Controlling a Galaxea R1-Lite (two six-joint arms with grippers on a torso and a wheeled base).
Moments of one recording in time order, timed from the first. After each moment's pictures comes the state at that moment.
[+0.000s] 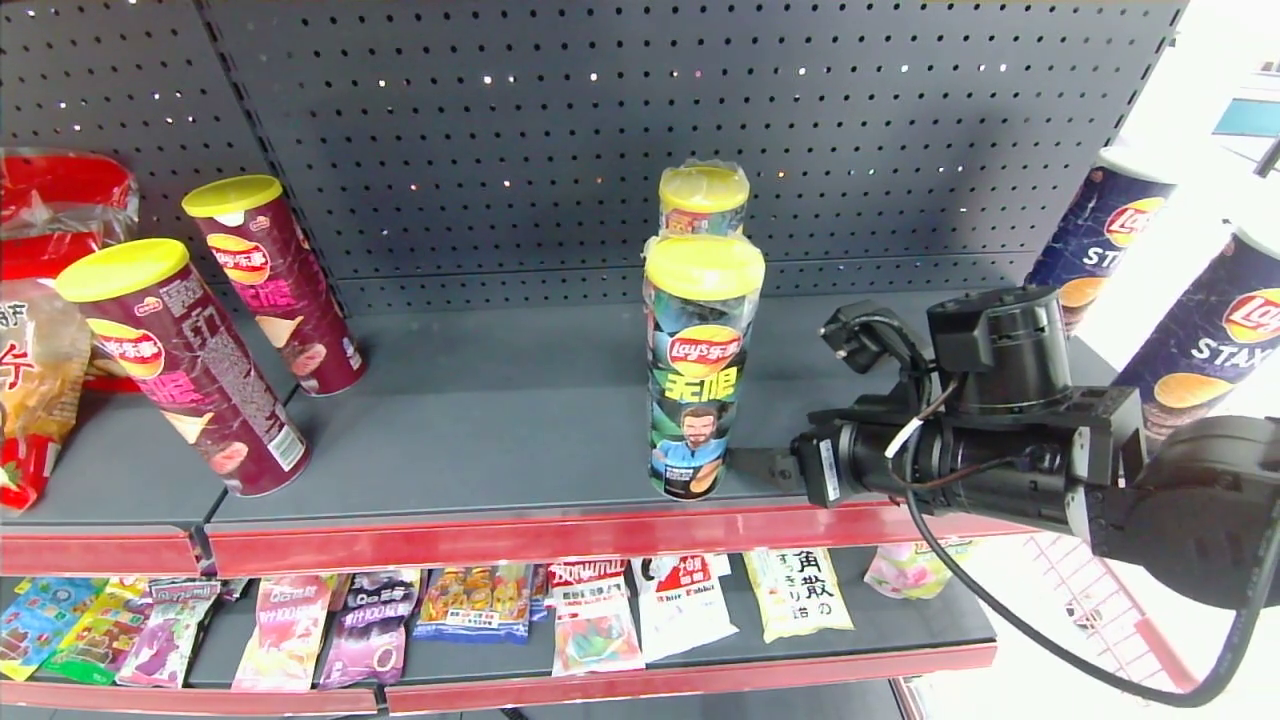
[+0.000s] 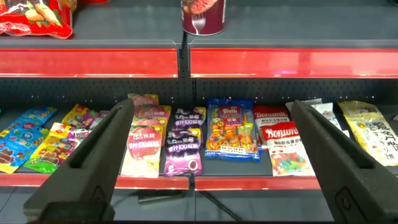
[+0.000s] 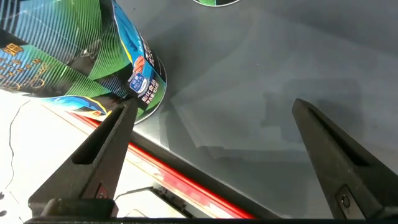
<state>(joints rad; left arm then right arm) 0.01 0.00 0.00 0.00 0.05 -0.01 0.58 1.73 -0.86 -0.38 0.00 0.05</state>
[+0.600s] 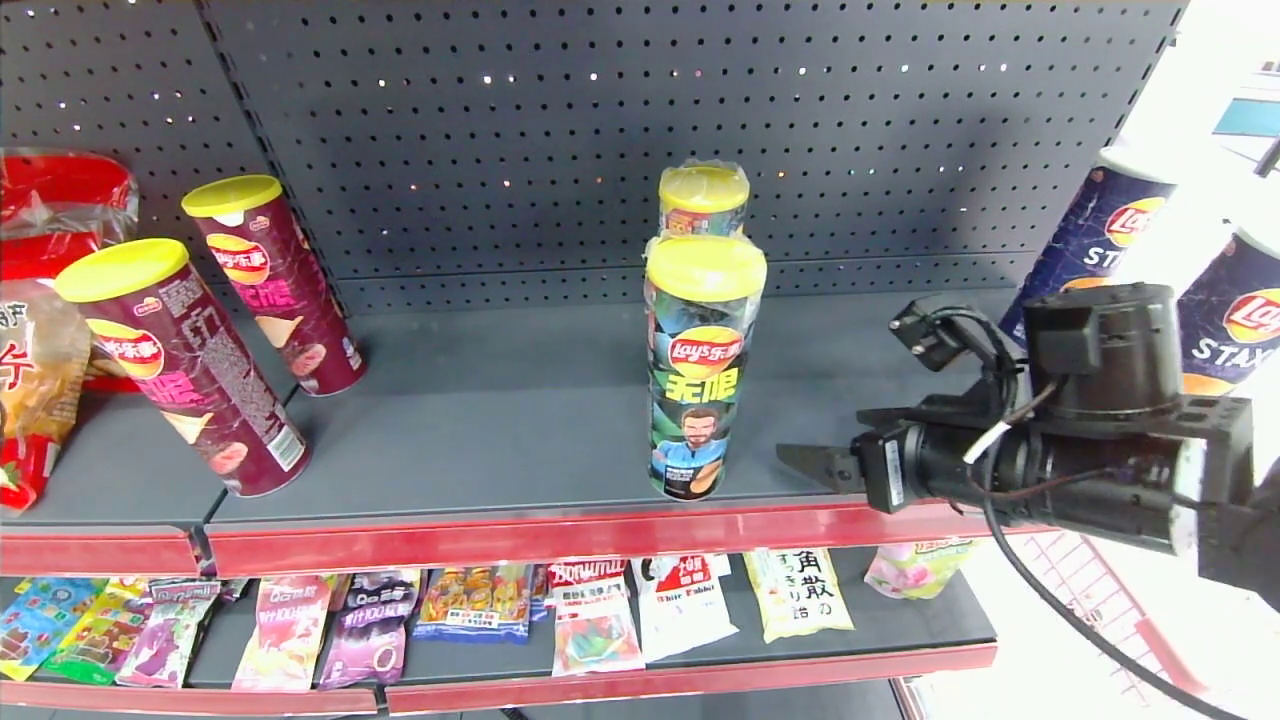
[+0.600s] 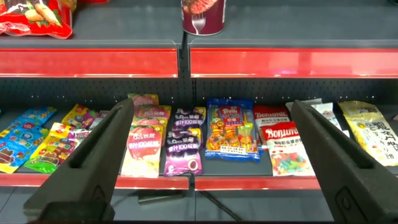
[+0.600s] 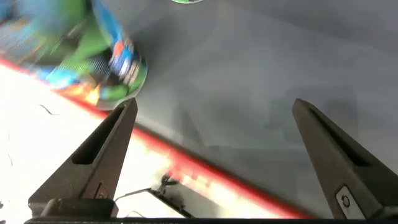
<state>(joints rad) 0.01 0.00 0.00 0.00 0.05 -0.01 0.52 1.58 -0.75 -0.38 0.03 0.04</state>
